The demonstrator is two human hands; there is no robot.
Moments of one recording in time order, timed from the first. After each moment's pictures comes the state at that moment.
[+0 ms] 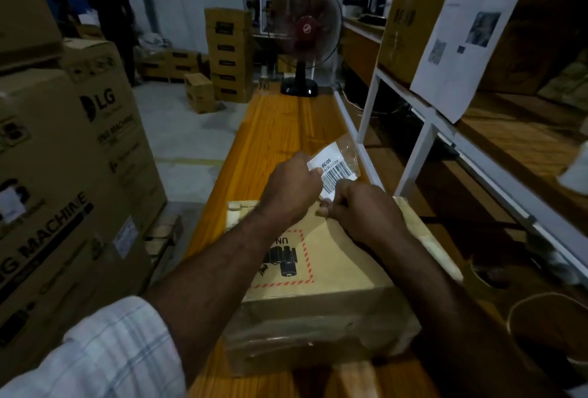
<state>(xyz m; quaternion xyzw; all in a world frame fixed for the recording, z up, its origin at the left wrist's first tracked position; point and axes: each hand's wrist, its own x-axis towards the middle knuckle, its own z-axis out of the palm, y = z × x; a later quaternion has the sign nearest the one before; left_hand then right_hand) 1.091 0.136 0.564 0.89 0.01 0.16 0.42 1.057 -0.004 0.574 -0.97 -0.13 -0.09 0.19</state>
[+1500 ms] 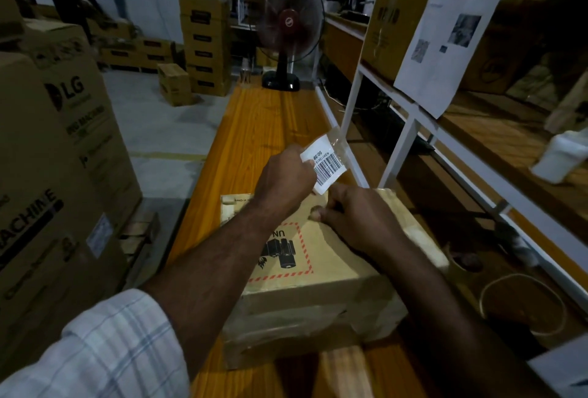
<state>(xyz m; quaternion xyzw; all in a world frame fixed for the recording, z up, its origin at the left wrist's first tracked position) 1.092 0.140 0.564 0.88 0.01 0.16 0.44 1.032 0.000 0.571 -0.97 -0.13 -0.08 0.20</state>
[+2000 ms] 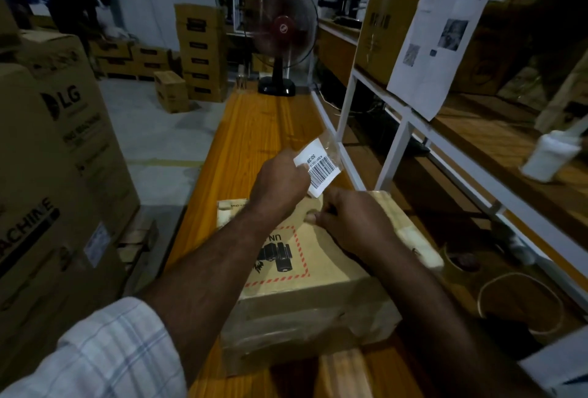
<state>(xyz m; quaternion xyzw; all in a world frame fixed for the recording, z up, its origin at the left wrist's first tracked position) 1.092 0.141 0.562 0.88 0.01 0.16 0.44 1.032 0.004 0.567 -0.97 -0.10 -0.09 0.20</state>
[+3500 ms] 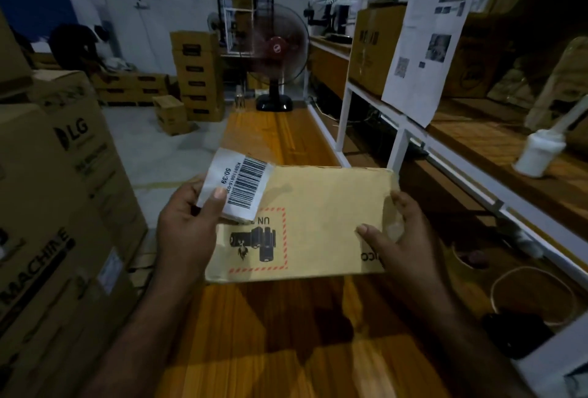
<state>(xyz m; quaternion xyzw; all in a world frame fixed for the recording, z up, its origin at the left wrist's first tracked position) 0.986 0.251 0.573 0.69 0.04 0.24 0.68 0.985 -0.029 0.545 -0.85 0.07 -0.19 0.48</state>
